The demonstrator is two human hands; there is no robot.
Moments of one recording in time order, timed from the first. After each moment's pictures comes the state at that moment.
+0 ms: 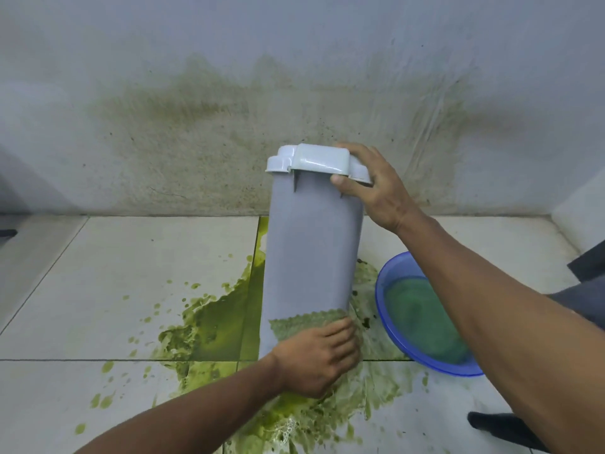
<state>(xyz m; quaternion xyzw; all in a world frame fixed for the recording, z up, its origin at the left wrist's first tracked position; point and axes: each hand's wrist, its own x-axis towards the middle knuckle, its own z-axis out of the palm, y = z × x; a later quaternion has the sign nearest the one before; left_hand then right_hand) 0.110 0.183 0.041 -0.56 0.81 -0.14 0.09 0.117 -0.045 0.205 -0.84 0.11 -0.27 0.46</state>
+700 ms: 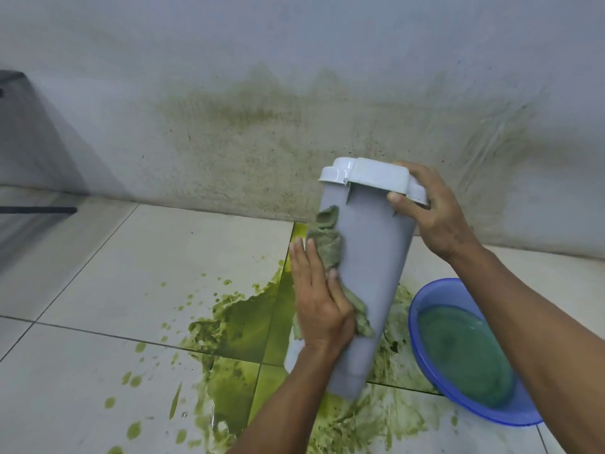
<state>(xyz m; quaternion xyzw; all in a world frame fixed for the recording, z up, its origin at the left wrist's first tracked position) 0.134 0.145 0.076 -0.78 0.22 -0.18 -0.56 0.119 -0.044 0.200 -0.84 0.09 -0.29 0.44</state>
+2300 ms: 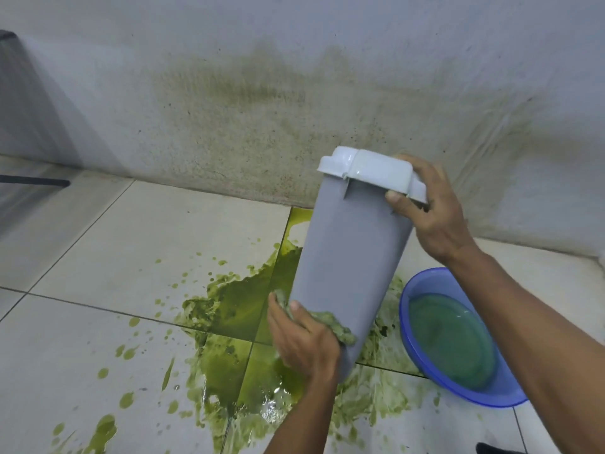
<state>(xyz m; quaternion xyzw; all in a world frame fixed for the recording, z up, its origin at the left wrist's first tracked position) 0.074 0.165 0.045 -0.78 -0.16 -0.07 -0.60 0.097 -0.026 0.199 -0.86 0.10 -0.29 0.40</state>
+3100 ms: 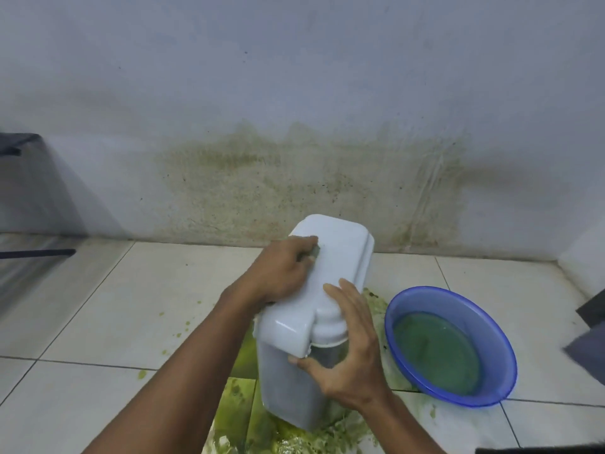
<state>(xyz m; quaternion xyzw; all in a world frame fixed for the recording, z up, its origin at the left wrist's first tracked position) 0.180 0.208 0.239 -0.83 0.44 0.13 -0.32 0.005 0.139 0.149 -0.83 0.08 -0.40 0.37</state>
